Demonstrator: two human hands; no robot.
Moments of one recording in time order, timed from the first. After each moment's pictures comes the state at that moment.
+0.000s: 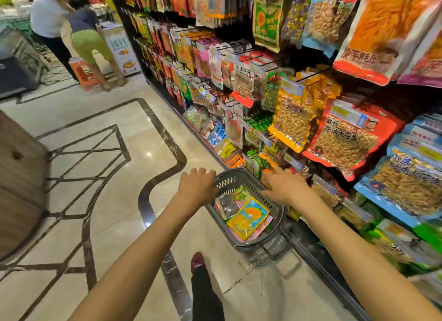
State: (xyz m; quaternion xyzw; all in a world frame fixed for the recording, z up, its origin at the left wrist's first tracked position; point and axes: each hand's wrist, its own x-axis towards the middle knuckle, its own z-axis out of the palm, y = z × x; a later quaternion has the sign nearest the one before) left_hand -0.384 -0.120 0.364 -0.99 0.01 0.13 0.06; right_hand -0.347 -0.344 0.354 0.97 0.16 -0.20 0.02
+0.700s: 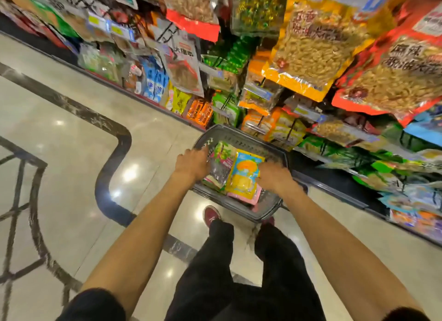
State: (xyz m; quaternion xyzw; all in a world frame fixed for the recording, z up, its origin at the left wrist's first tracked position) left_hand -0.057 -0.013 0.159 -0.93 0.18 0.32 0.01; right_hand -0.153 -0.220 0.121 0.90 -0.14 -0.39 -0.10
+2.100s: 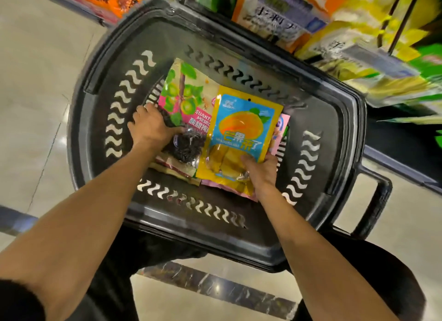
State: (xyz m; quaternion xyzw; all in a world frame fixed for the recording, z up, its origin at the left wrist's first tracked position) left_hand 0.027 -0.039 -0.395 -0.95 0.01 0.31 -0.05; right_hand -0.163 -0.230 -0.402 0.57 -0.64 -0.12 -0.50
